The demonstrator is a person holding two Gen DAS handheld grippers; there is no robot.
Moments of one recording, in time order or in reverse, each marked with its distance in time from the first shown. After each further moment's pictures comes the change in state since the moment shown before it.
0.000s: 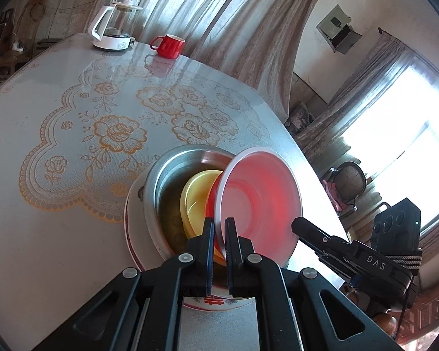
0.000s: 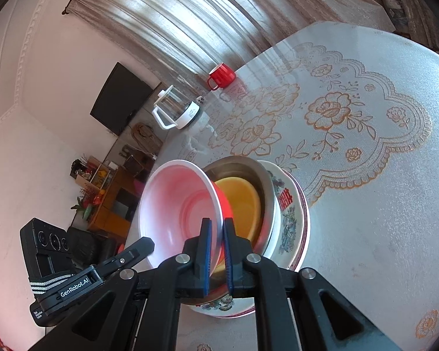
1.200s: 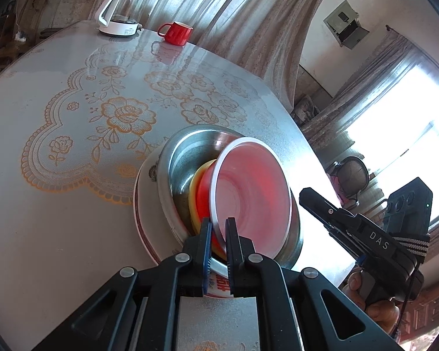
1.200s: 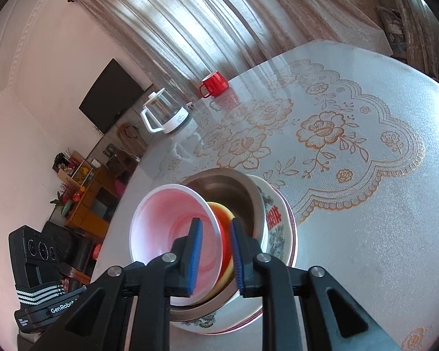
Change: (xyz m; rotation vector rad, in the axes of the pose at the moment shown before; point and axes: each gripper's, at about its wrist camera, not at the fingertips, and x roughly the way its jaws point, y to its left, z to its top) left arm 0.005 0.012 -0.010 -0.020 0.050 0.016; right arm 0.008 0.014 0.005 -0.115 -0.049 -0.116
